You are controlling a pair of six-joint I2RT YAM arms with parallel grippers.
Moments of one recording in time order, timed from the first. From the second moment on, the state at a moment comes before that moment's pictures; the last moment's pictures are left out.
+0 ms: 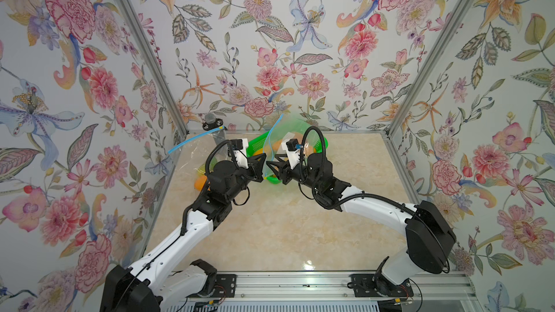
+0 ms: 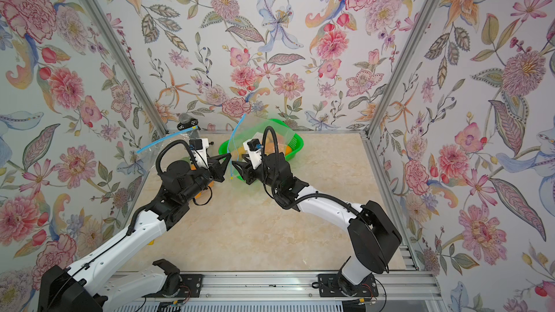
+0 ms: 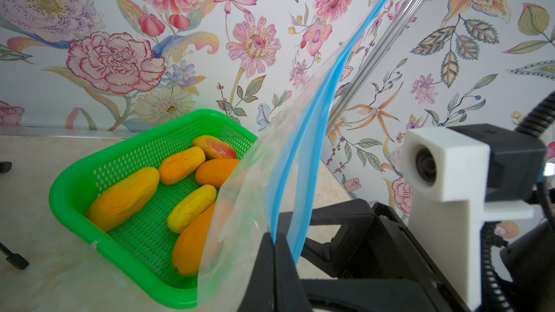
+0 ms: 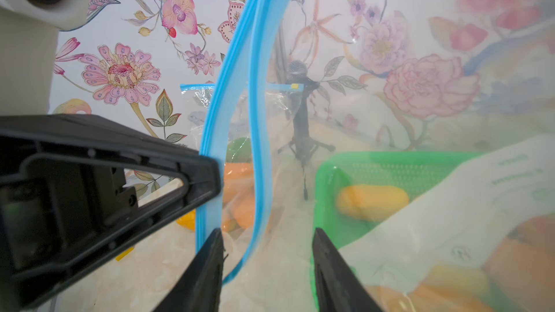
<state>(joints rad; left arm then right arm) -0.51 1.08 0.80 0.20 0.11 -0.47 0.83 1.59 1.10 0.40 -0.13 0.17</state>
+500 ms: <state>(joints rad) -0.51 1.09 0.80 0.14 -0.01 -0.50 0.82 1.62 1.13 0.37 0.14 0.21</state>
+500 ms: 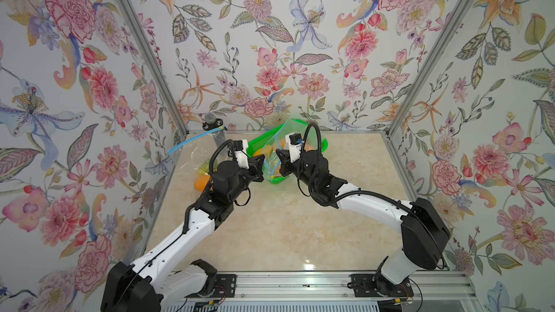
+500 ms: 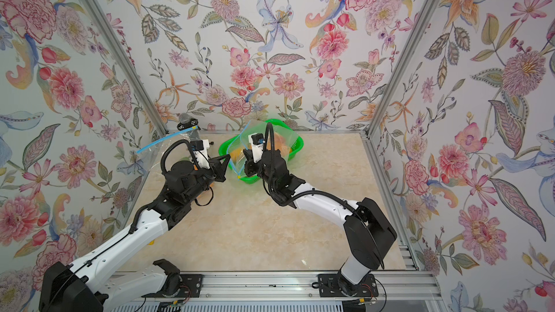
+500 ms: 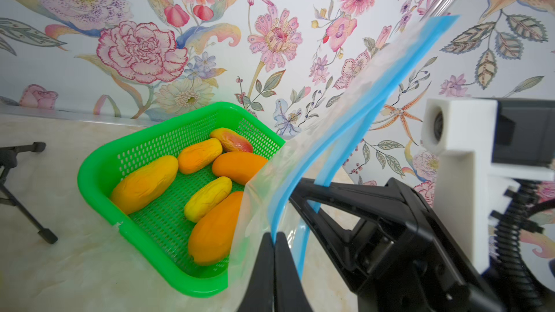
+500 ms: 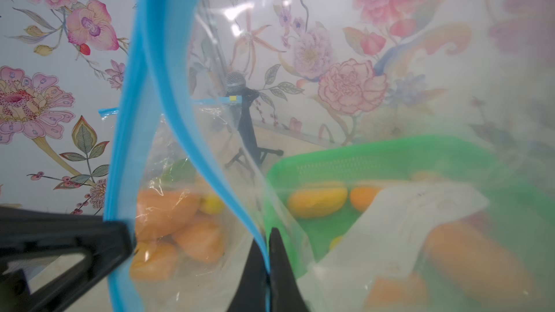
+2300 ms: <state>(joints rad) -0.33 1.30 1.29 -0.33 -0.19 -0.25 0.59 1.73 1.44 -0.05 -0.21 -0.08</state>
